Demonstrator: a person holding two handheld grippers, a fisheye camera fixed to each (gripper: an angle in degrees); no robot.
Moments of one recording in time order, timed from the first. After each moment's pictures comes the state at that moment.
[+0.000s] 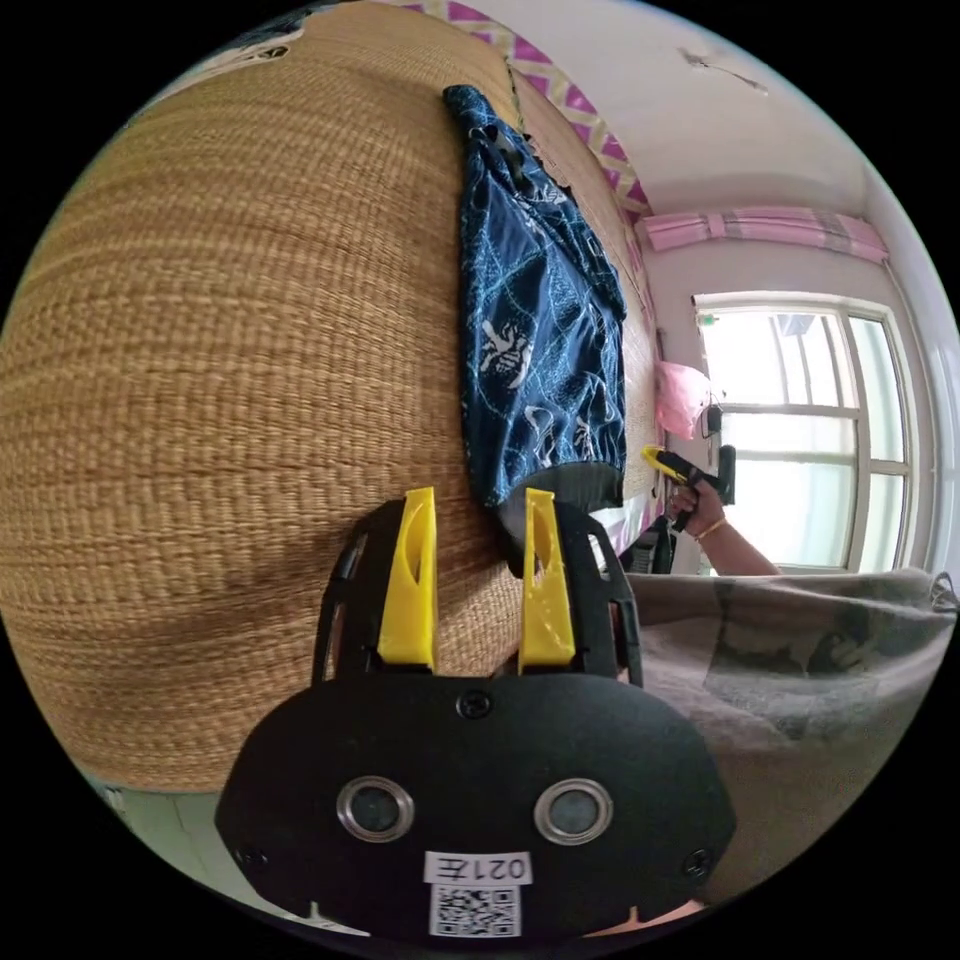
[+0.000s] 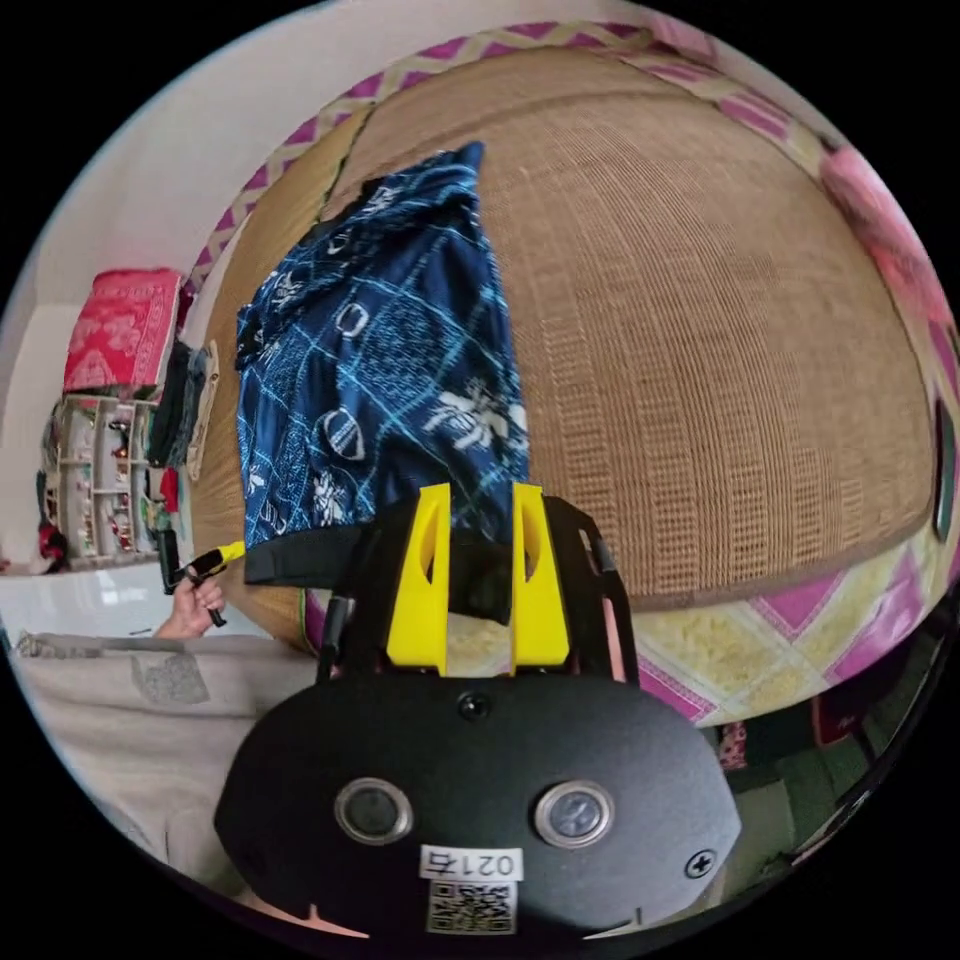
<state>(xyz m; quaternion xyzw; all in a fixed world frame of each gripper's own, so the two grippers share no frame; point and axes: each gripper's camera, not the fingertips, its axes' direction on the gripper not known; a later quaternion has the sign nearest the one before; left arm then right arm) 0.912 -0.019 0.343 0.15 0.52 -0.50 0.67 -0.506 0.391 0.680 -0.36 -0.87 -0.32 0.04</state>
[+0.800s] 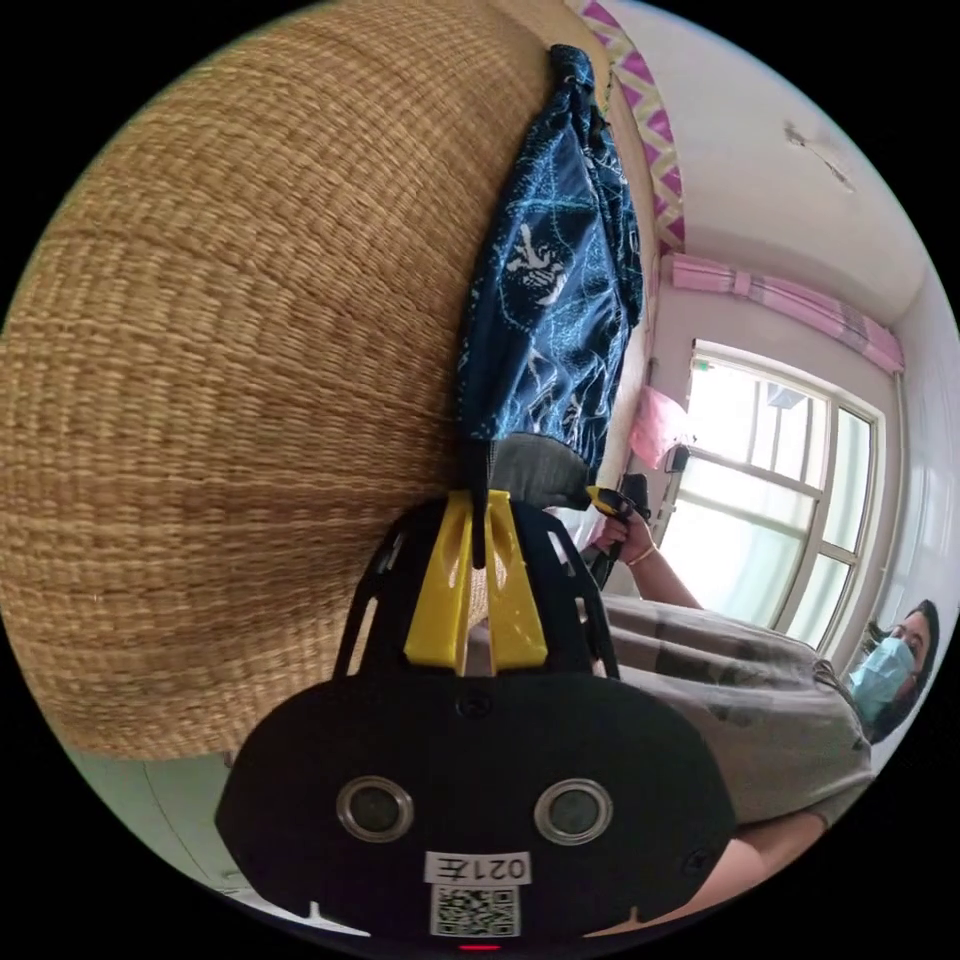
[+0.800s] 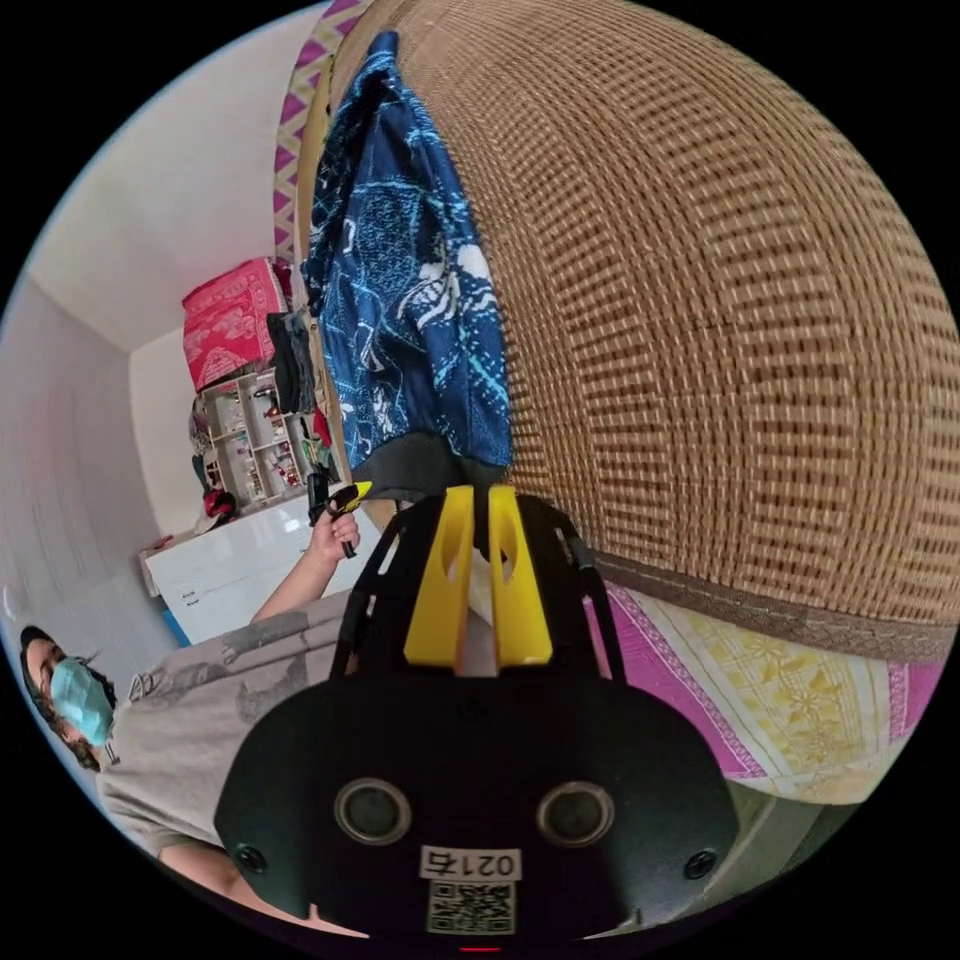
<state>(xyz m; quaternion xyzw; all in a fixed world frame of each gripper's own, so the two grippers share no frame) 0.909 -0.049 0.385 0.12 0.61 -0.55 0.56 -0.623 0.539 0.670 -0.46 -0.77 -0.36 -0.25</state>
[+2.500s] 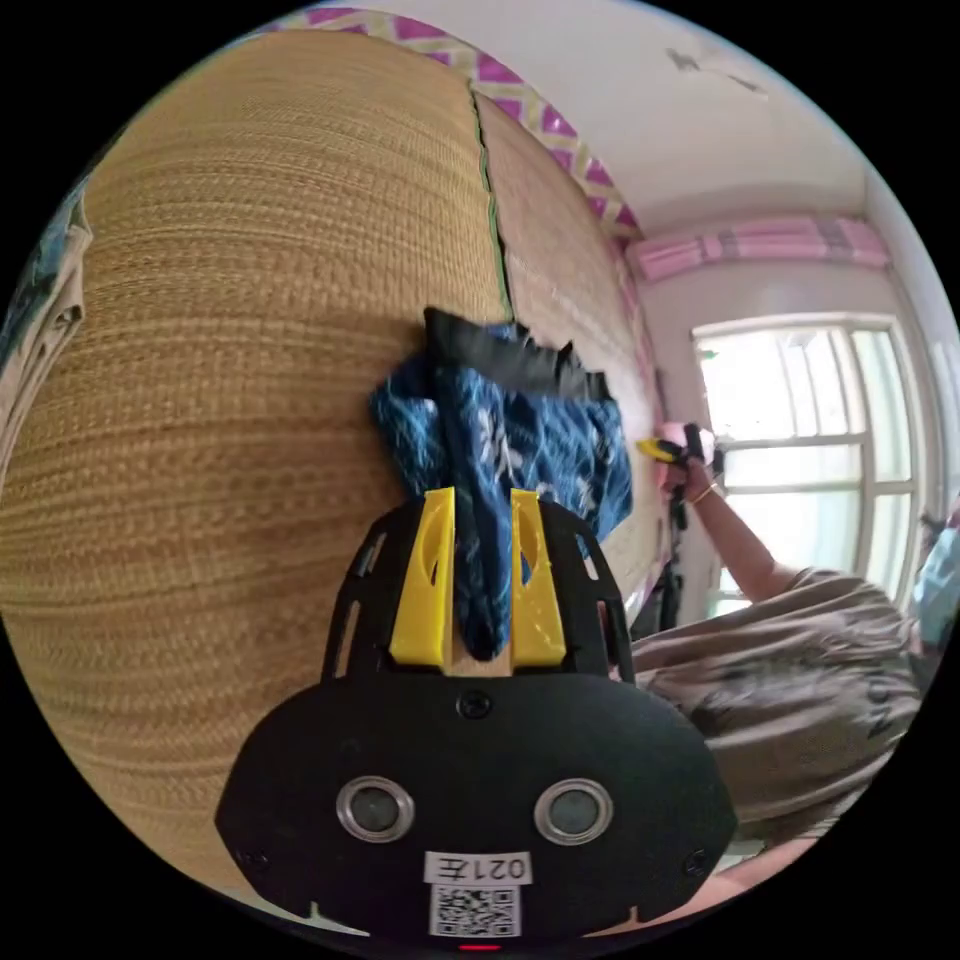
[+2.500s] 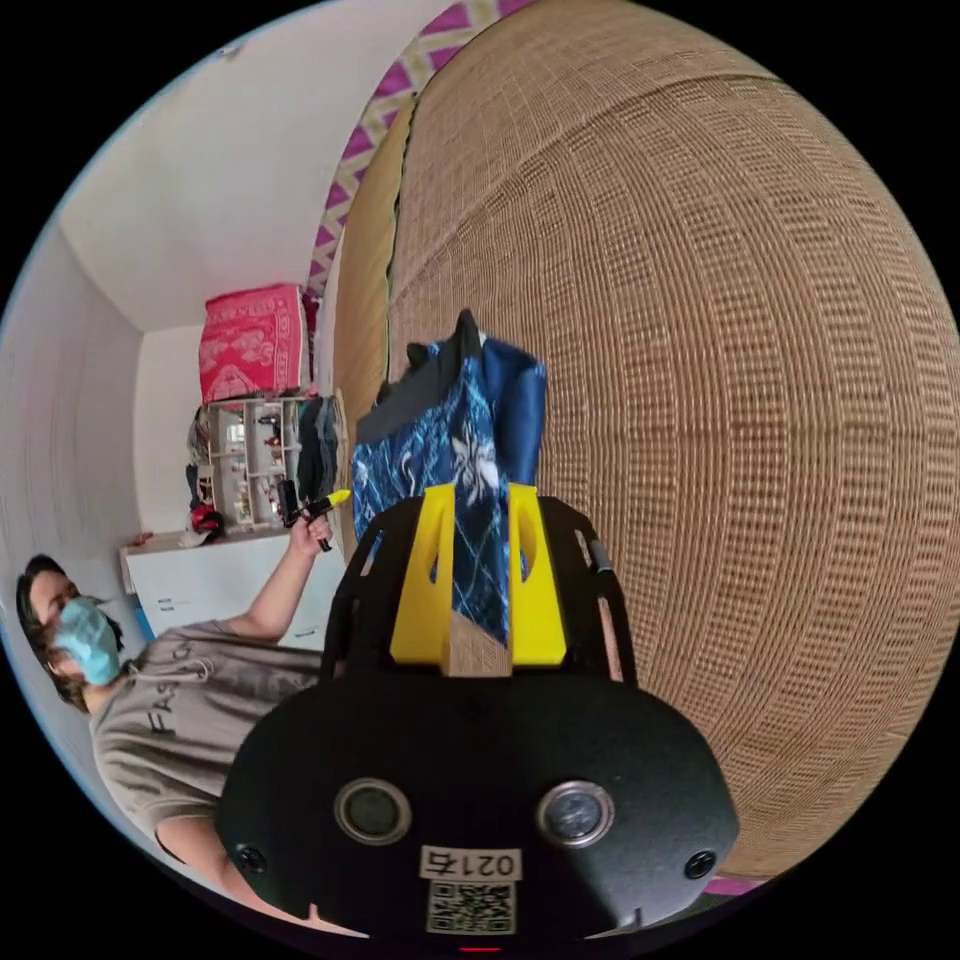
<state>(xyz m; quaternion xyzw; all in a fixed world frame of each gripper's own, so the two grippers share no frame) 0.616 -0.189 0.357 0.15 0.50 -0.46 0.72 -0.791 0.375 0.535 -0.39 -0.83 -0.31 -0.23</state>
